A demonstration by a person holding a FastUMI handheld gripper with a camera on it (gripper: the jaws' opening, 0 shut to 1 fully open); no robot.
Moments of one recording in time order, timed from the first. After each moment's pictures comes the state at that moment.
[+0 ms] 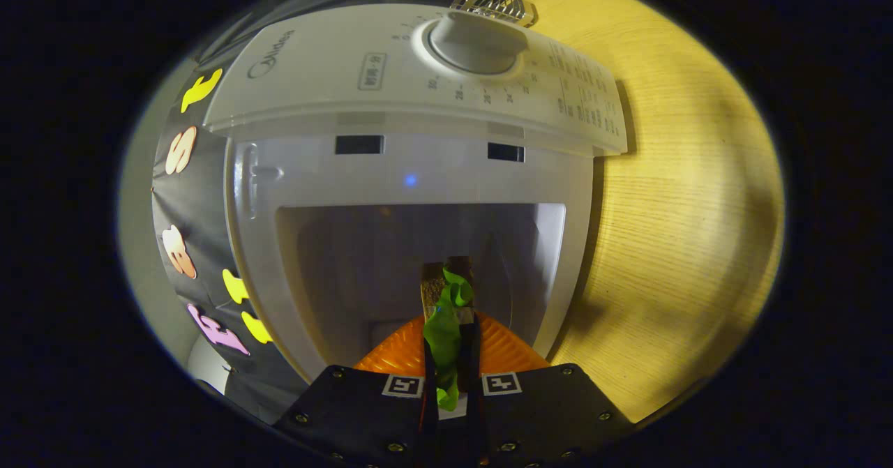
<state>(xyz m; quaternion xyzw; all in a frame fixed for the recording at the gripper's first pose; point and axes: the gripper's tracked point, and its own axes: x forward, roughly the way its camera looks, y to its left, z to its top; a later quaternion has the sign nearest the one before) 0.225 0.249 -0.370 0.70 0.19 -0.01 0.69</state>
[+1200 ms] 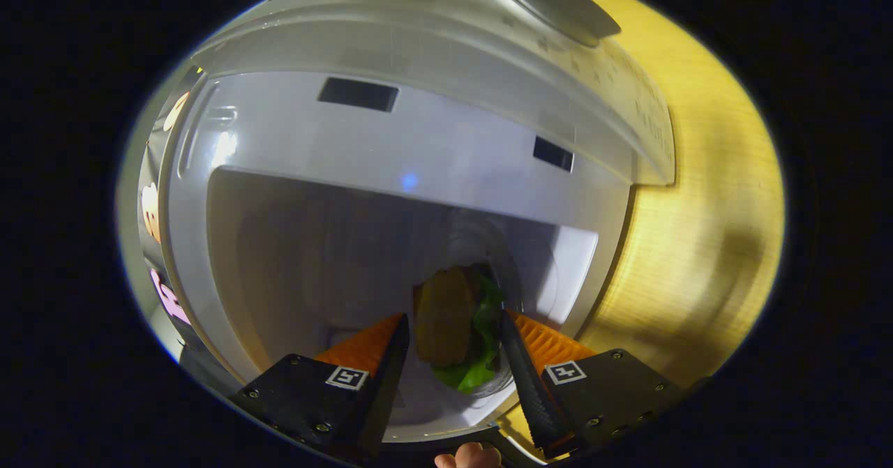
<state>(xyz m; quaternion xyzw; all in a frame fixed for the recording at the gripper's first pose) 0.243 0.237 -0.386 0.59 0.22 -0.04 0.77</state>
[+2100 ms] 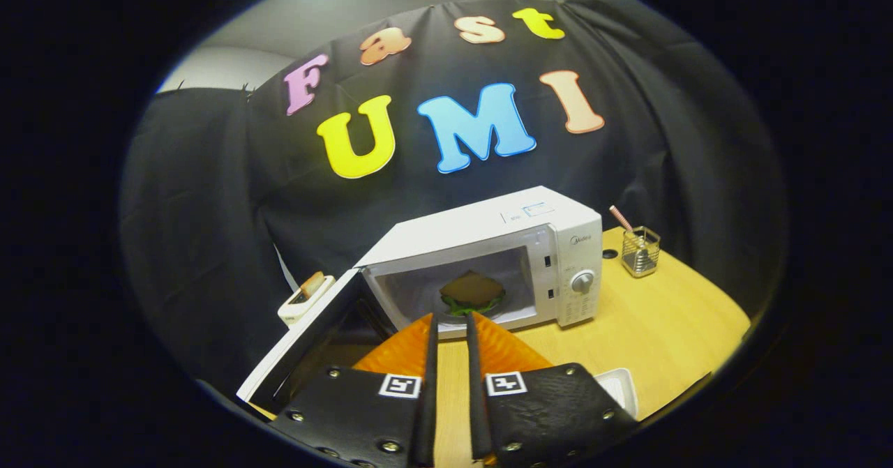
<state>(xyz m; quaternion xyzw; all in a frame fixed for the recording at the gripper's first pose) -0.023 0.207 -0.220 0.10 0.15 0.12 0.98</state>
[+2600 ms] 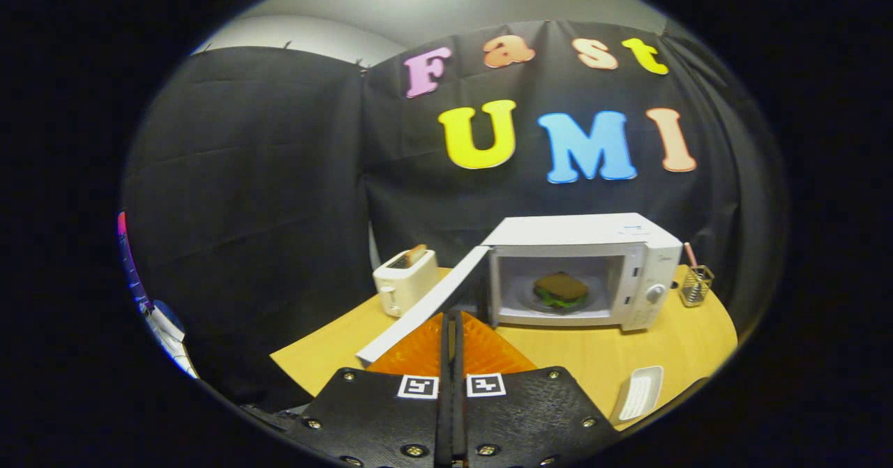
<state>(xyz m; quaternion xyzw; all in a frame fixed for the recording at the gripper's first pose) -0.146 0.351 -0.201 0.02 0.10 0.34 0.94</state>
